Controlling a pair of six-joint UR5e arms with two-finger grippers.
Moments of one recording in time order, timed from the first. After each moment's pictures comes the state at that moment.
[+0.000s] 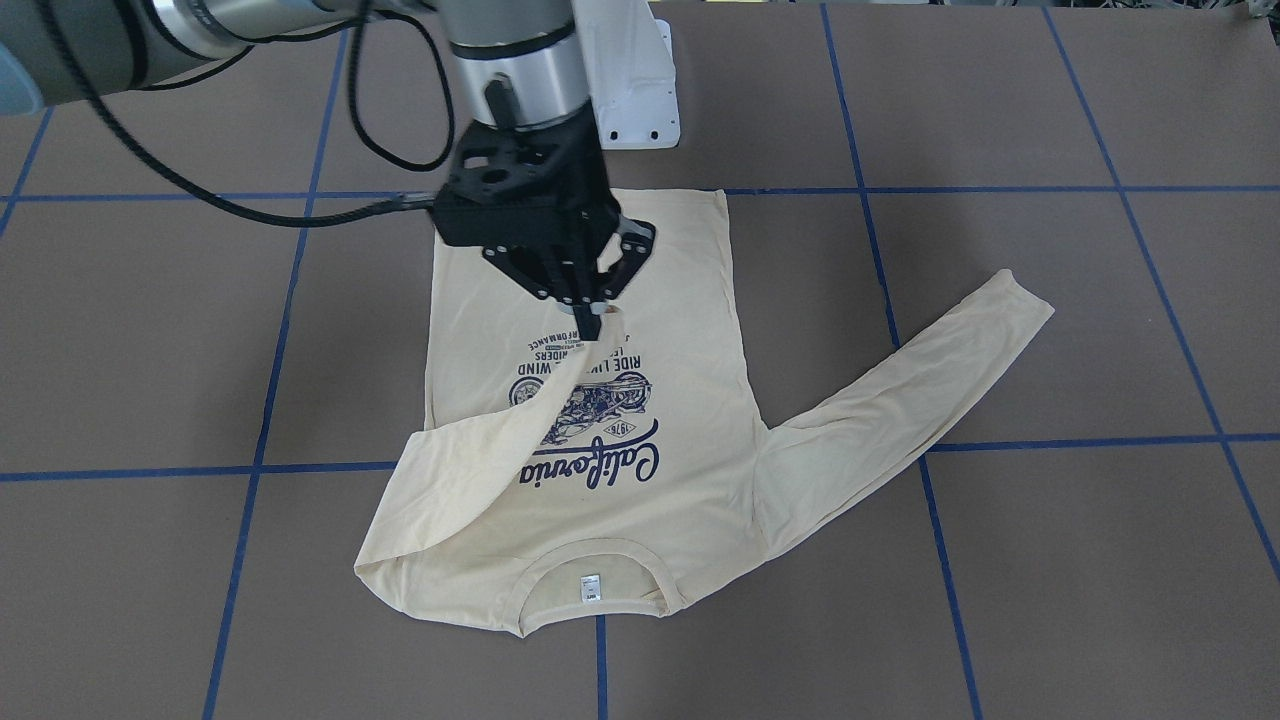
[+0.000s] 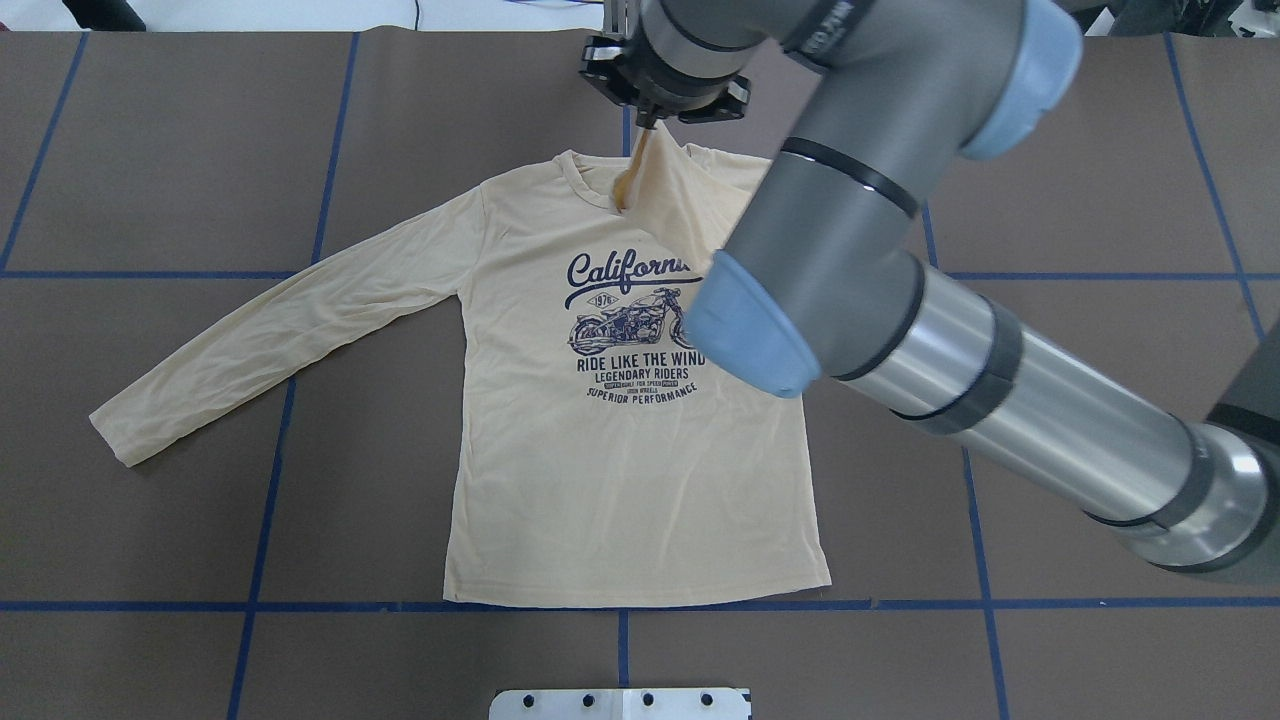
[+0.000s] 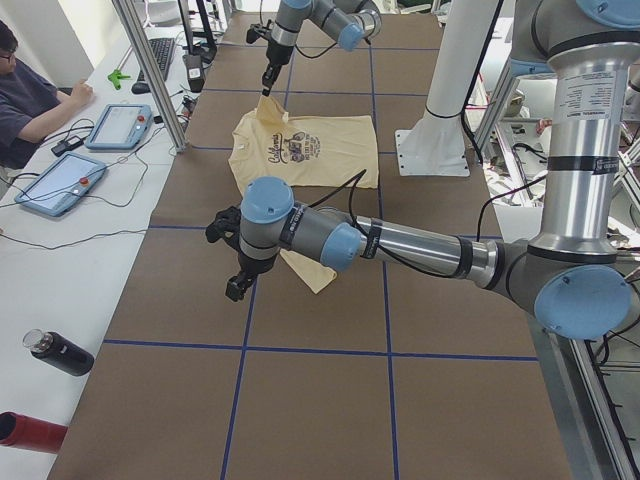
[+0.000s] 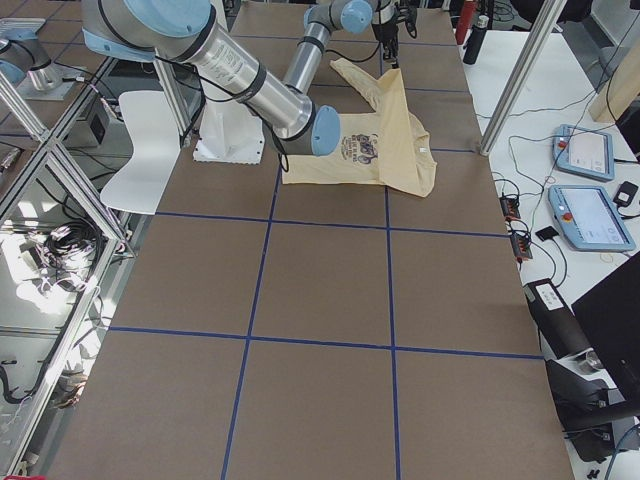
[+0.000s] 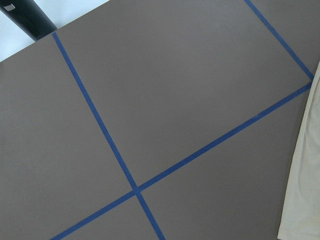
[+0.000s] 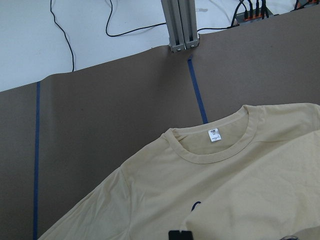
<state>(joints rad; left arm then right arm) -1.55 -1.57 -1.76 -1.78 -2.37 0.24 0.63 -0.35 1.38 -1.70 1.66 1.39</state>
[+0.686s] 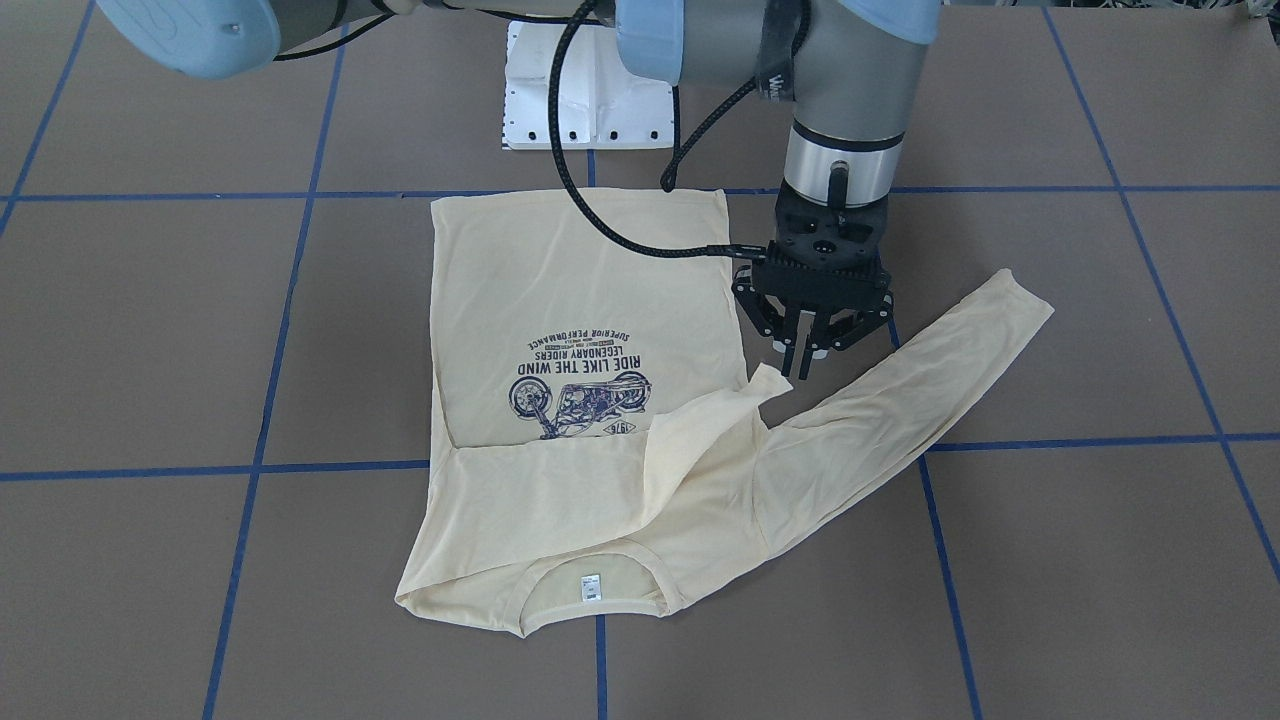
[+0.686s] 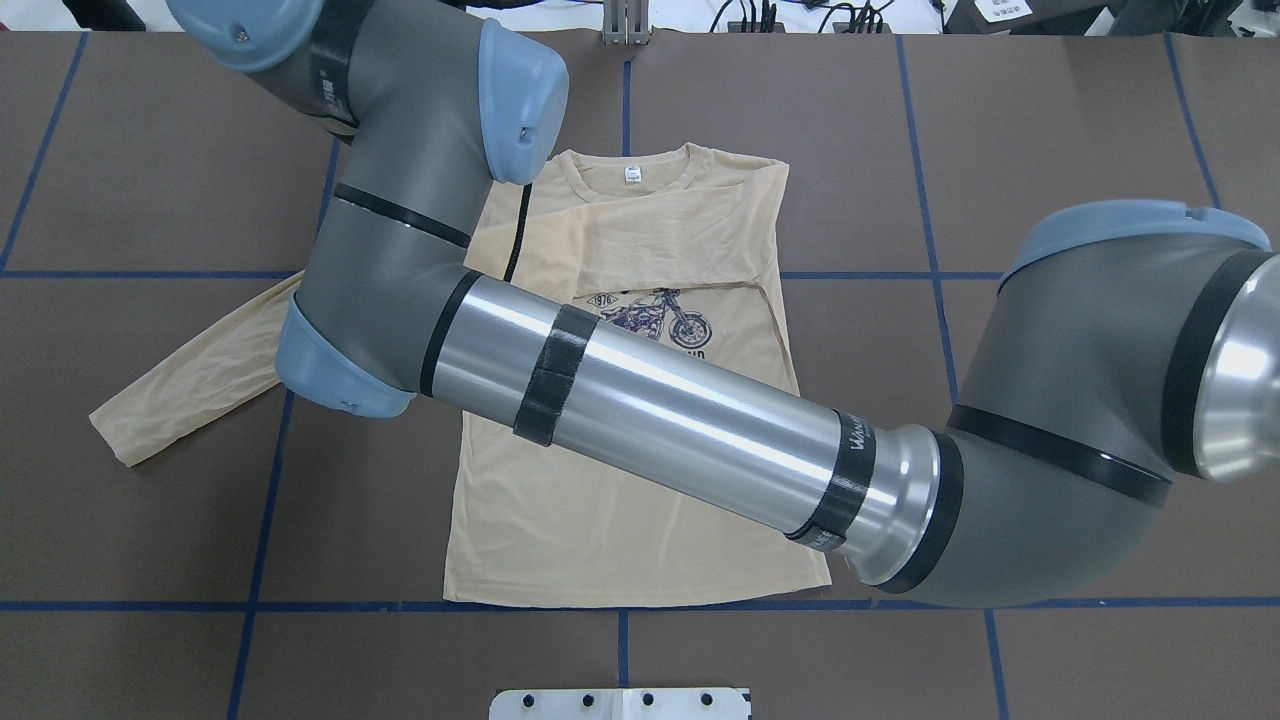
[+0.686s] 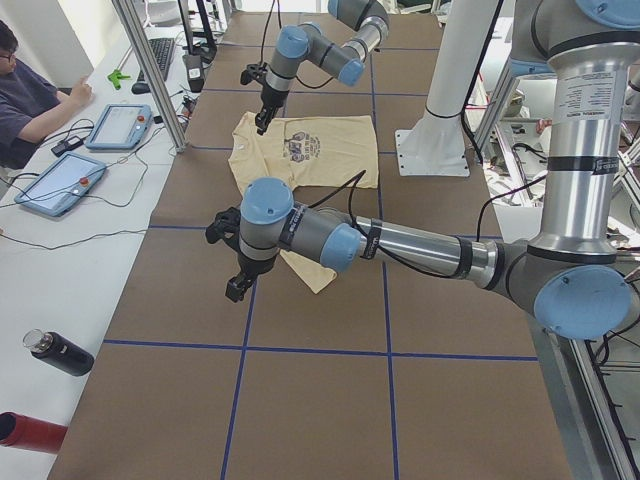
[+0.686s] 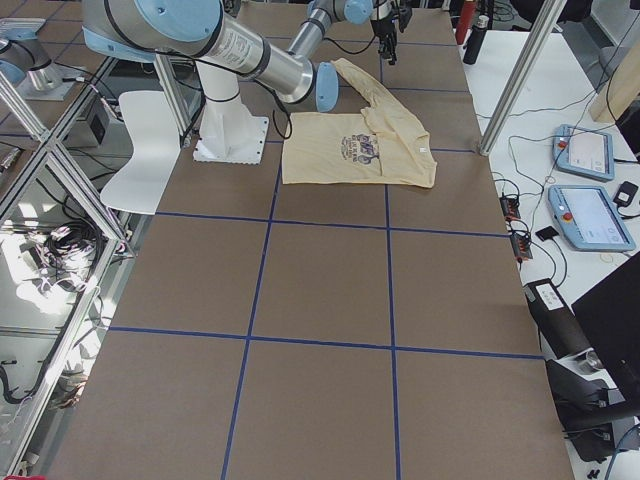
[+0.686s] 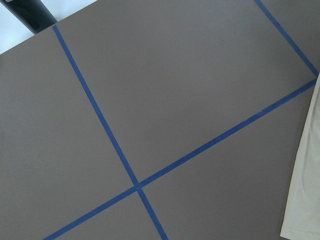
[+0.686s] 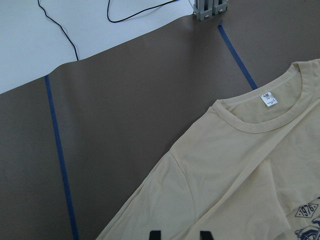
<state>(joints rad) -1.55 -1.57 -1.76 -1.78 -2.37 0.24 0.56 -0.12 0.97 -1.54 1.58 1.58</state>
